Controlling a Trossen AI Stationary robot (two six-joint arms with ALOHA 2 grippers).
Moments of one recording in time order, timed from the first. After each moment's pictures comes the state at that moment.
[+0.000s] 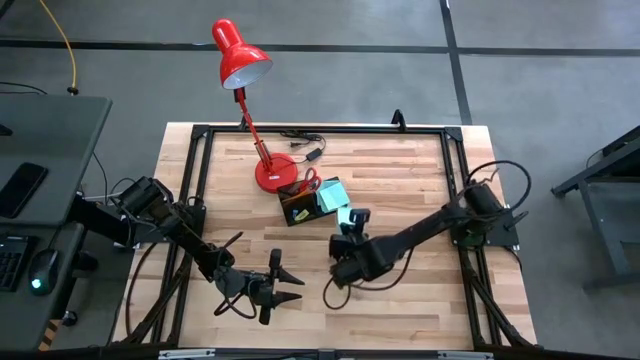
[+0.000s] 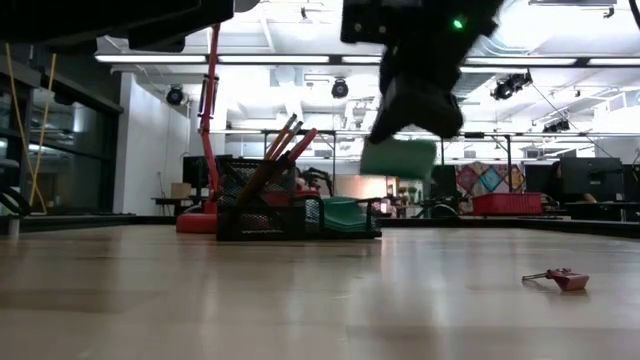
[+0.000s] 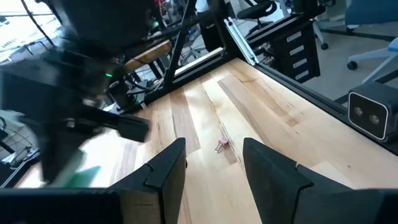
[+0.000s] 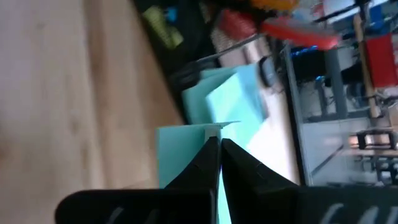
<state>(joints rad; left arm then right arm) -0.62 1.76 0.60 0.97 -0.61 0.33 0.41 1.97 1.44 -0.89 0.90 0.33</state>
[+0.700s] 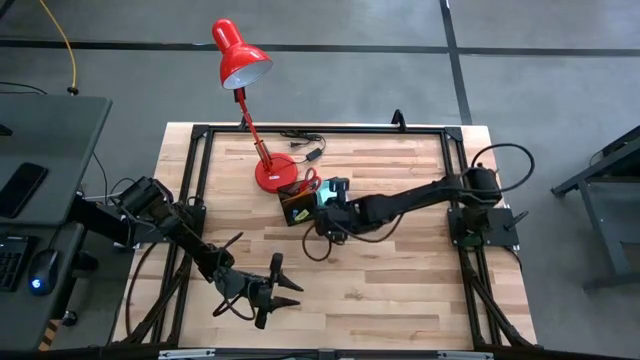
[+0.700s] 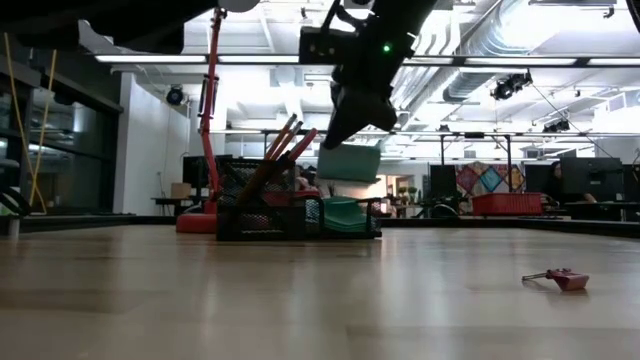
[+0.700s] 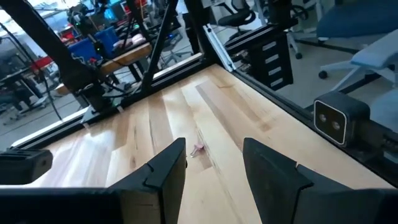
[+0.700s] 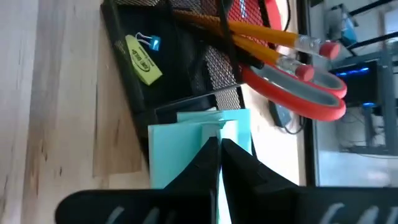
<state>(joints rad) -0.62 1.76 0.60 0.96 -0.53 0.28 0.15 1.91 1.44 -0.61 0.63 -0.16</state>
